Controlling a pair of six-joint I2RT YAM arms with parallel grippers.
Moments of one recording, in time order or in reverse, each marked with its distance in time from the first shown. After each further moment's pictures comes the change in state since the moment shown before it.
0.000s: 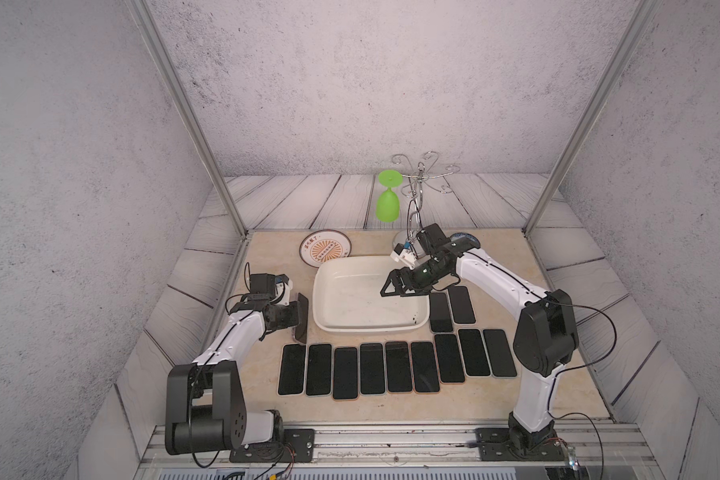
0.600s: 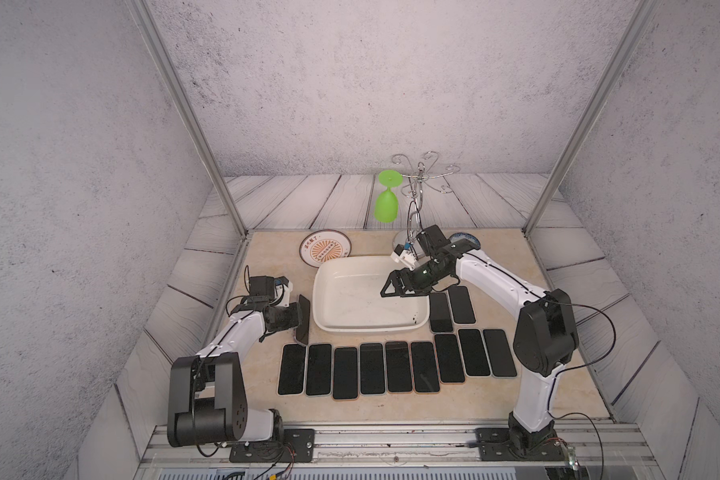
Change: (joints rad) left arm 0.019 0.029 -0.015 0.071 0.054 -0.008; right arm -0.002 0.000 -0.026 0.032 0.000 0.002
